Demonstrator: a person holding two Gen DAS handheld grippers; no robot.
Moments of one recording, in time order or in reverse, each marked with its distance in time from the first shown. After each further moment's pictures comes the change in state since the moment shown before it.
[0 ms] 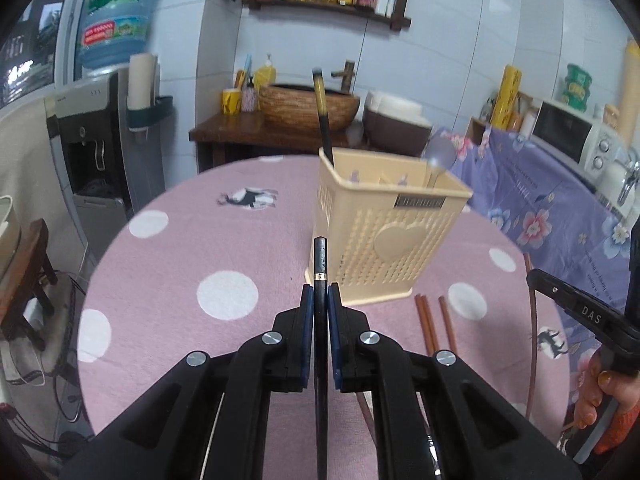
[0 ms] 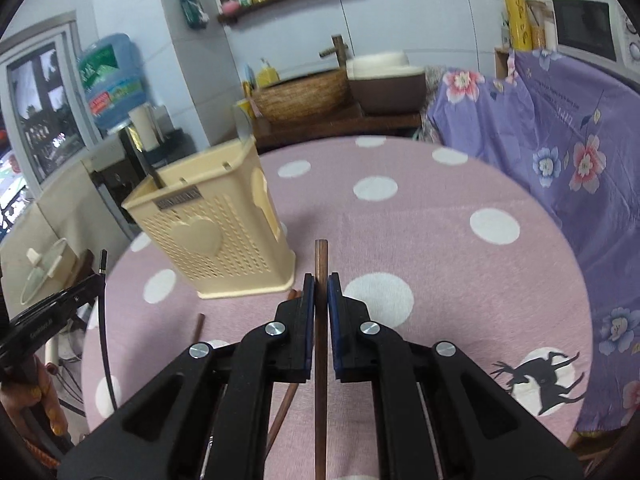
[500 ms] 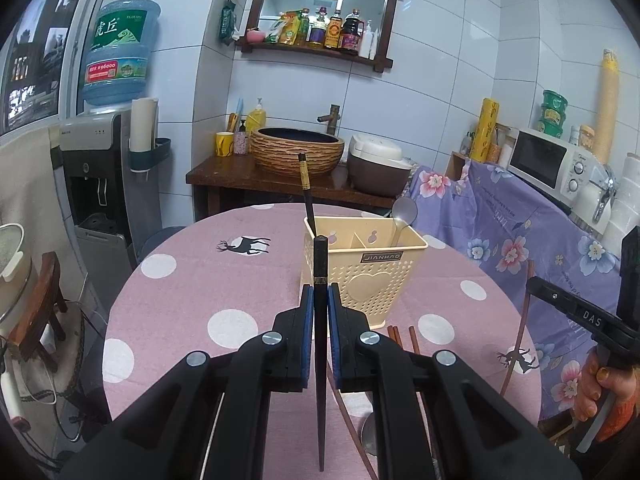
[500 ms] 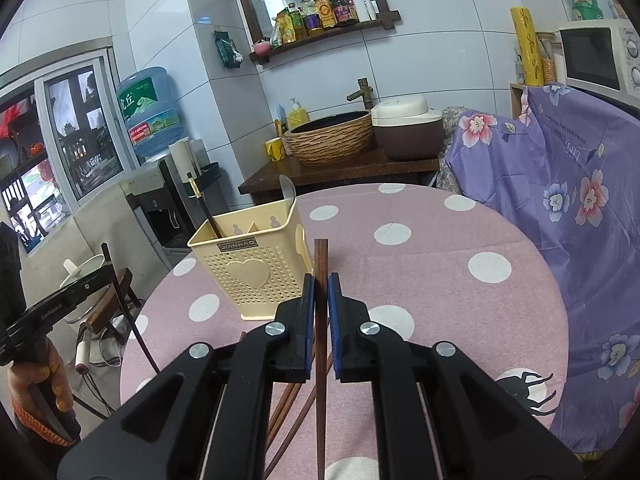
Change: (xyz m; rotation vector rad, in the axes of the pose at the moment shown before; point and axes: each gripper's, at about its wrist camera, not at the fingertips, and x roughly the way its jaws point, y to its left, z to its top) left arm -0.049 -0.006 0.017 0.017 -0.113 -0.044; right arm -0.062 0.001 0.018 -0.027 -0.092 0.087
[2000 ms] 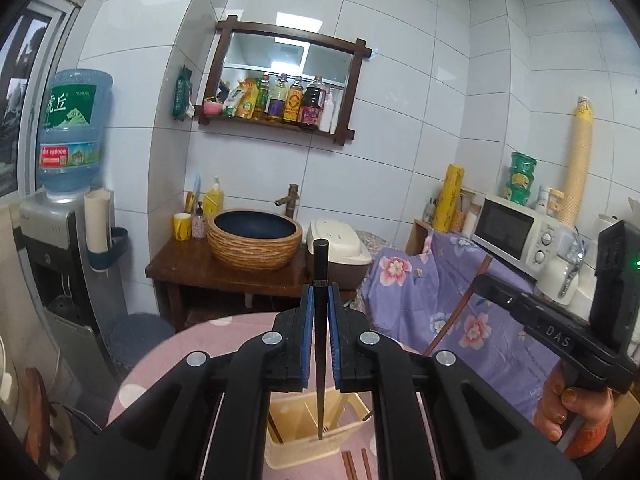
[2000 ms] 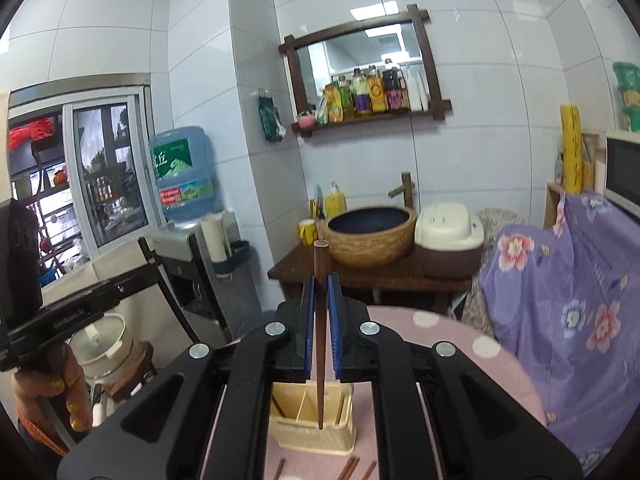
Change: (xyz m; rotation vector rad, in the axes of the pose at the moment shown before) left arm -0.008 -0.031 0.181 0.036 -0.179 -0.128; right arm -0.001 0.087 0.198 -0.144 -0.216 0.042
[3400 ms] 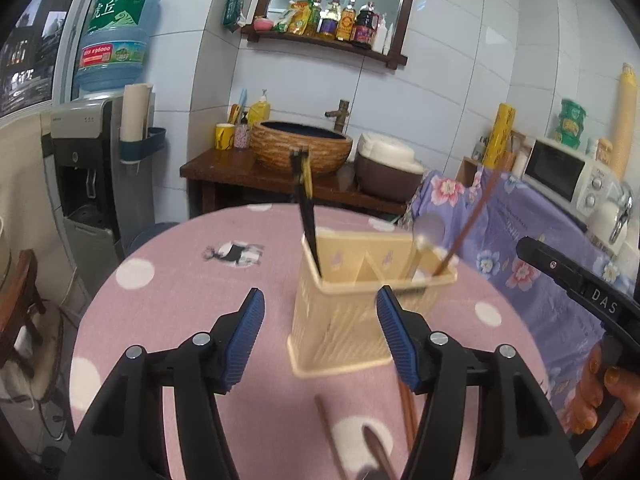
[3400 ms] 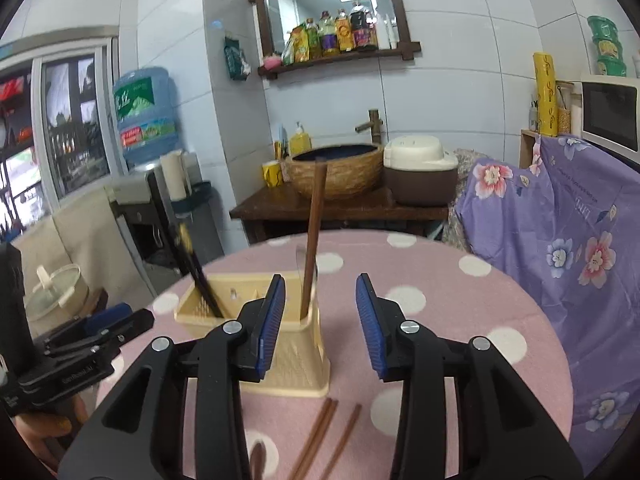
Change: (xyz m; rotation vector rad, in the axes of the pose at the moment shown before) left arm 0.031 0.032 -0.180 -0.072 0.205 0.146; right arm 0.027 -0.021 -0.177 0.019 0.190 -0.129
